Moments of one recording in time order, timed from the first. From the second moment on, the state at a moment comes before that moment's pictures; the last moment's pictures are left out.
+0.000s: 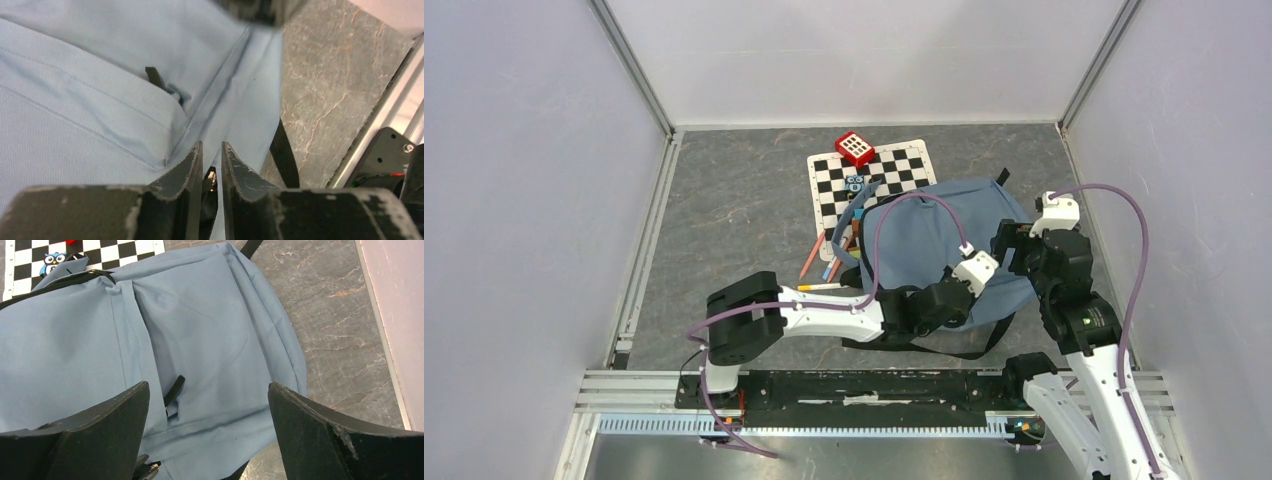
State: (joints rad) left arm -1.37 1.91 1.28 0.22 -0.44 -0.25; right arm 0.20 0.59 0.75 -0.57 0.20 0.16
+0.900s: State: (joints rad) left arm -1.37 1.84 1.26 0.10 -0.63 -0.56; right arm 0.20 0.58 0.74 -0.60 0.16 0.12
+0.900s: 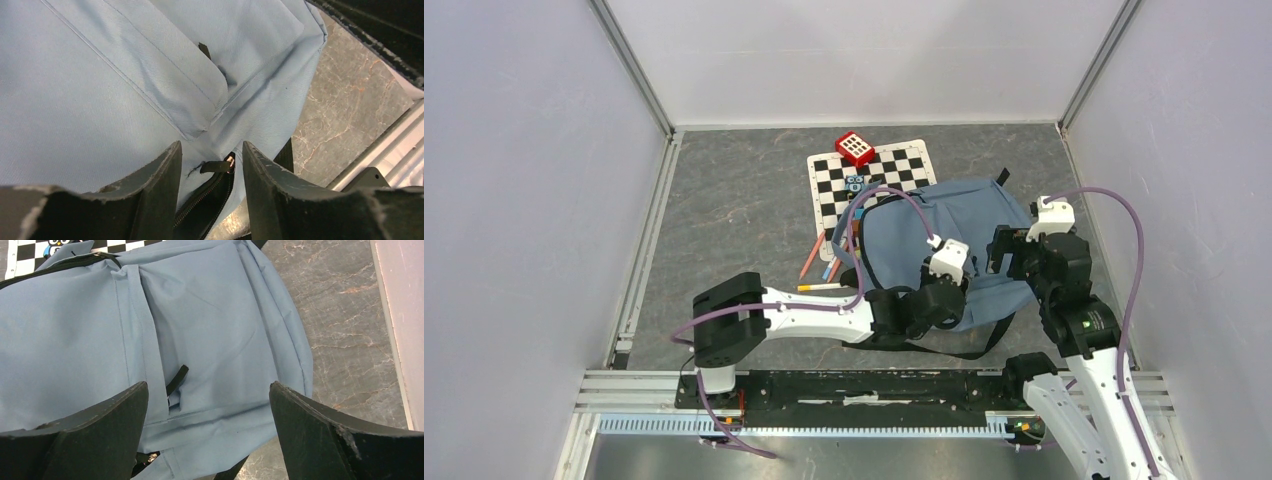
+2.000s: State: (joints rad) left arm -1.35 1.88 1.22 0.07 -0.54 -0.68; right arm 0.20 0.58 0.69 -0.61 0.11 0.15
